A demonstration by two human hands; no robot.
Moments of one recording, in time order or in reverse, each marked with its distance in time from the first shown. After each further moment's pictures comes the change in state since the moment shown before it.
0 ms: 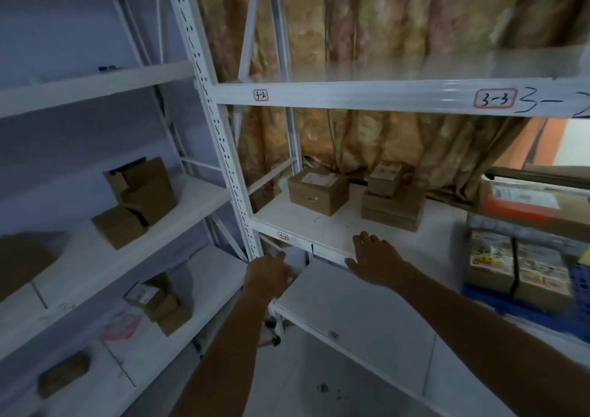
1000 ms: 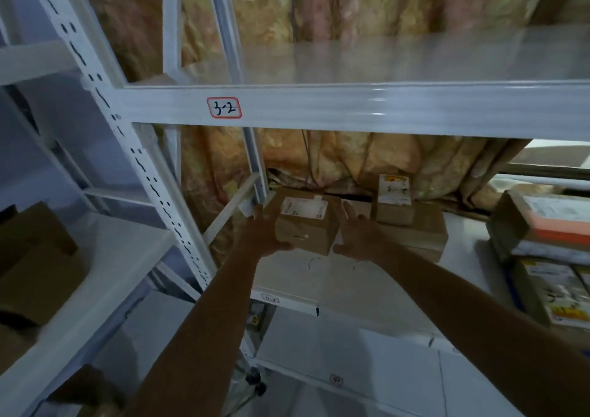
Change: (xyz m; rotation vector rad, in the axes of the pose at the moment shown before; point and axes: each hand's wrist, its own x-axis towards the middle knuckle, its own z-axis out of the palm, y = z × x) left_hand 0.365 -0.056 -0.014 -0.286 -0.005 0.331; right_hand 0.264 0.037 0.016 0.052 -0.032 0.229
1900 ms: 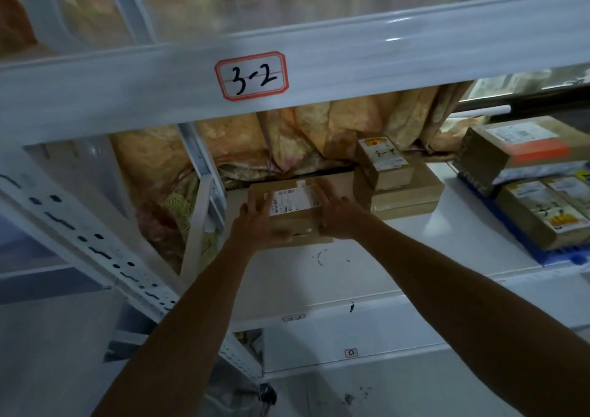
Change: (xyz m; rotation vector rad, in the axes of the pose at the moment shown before) left_hand 0.119 -0.053 0.037 0.052 -0.125 0.368; right_hand 0.071 -0.050 0.039 0.109 -0.008 0.372
